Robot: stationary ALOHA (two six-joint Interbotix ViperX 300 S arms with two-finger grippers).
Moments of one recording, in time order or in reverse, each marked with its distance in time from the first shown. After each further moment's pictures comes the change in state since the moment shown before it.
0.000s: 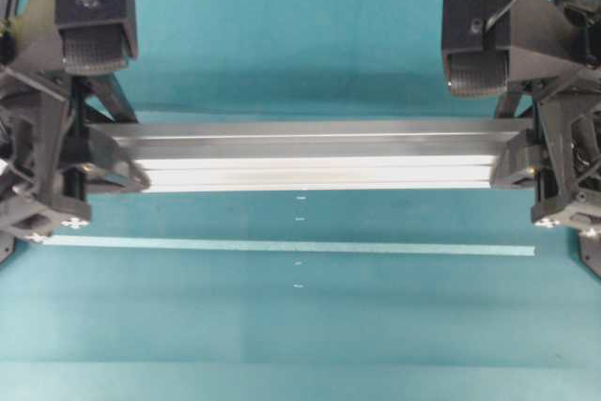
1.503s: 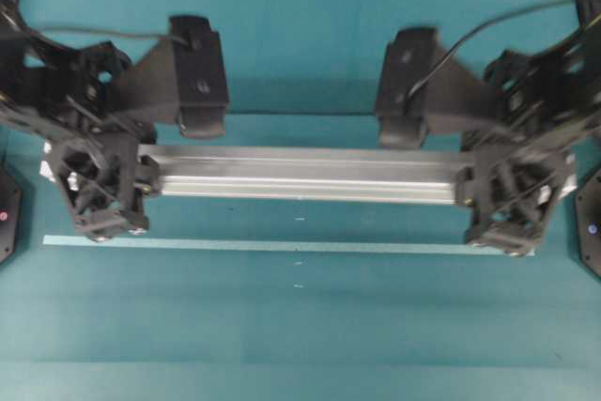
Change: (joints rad) left arm 0.054 0.034 0.319 0.008 -0.153 0.084; right arm 0.005 0.000 0.365 -0.043 -0.230 0.009
